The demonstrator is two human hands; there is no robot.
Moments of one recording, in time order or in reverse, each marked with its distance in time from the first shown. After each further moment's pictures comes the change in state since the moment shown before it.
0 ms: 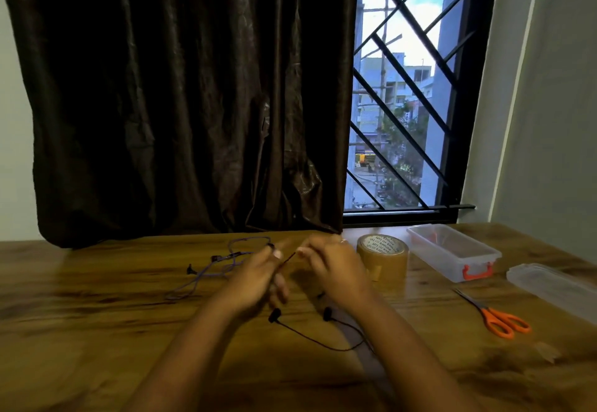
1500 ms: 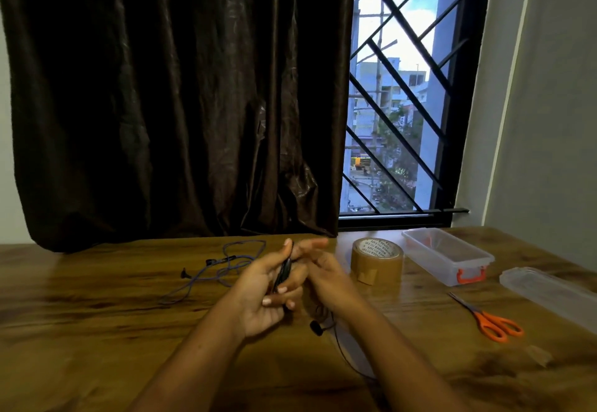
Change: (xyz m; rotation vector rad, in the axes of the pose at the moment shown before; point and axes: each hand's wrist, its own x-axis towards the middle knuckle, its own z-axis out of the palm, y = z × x) left_hand -0.024 0.042 0.022 -0.809 -0.427 -0.101; right_hand -0.007 -0.007 0.012 0.917 -0.144 0.391
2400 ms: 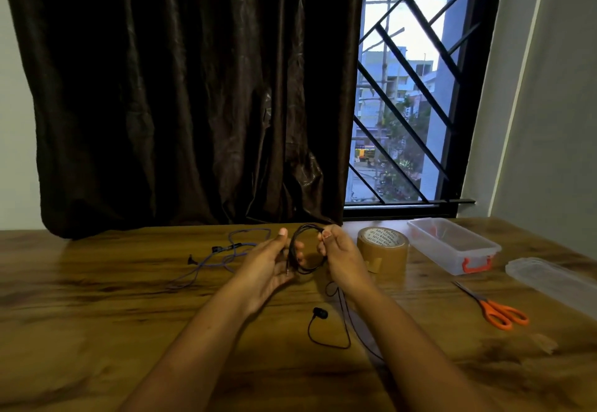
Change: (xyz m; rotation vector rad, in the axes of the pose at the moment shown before) left_hand 0.015 -0.007 -0.016 0.233 0.535 0.084; right_hand 0.007 0.001 -0.009 -0.271 0.269 -0.045
